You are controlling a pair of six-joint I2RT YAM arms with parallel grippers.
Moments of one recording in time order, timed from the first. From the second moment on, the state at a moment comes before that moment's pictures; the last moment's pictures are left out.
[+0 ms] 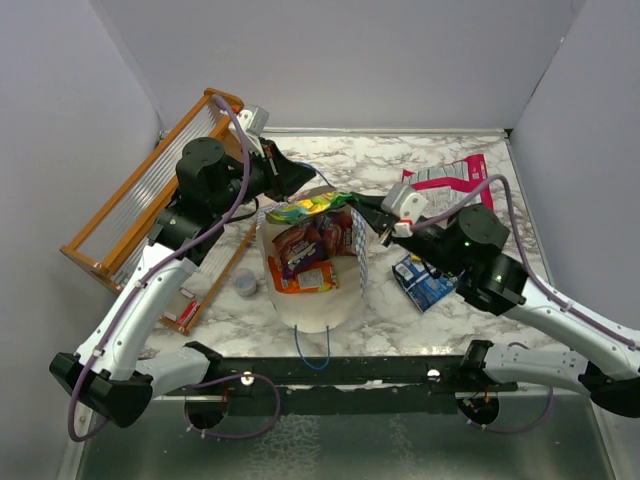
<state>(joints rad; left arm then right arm) -0.47 1.13 1.33 -0.27 0.43 -0.48 1.01 1.00 1.09 0.06 0.03 -0.47</state>
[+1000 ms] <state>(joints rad) -0.47 1.13 1.34 -0.30 0.40 -0.44 0.71 0.99 0.89 0.44 0.90 -0.67</state>
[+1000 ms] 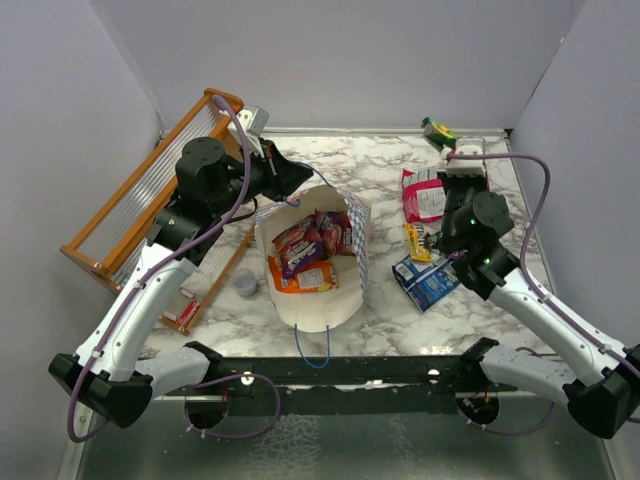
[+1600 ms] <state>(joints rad) -0.47 1.14 1.34 -0.29 0.40 -0.46 0.27 1.06 0.69 0.03 0.34 0.33</state>
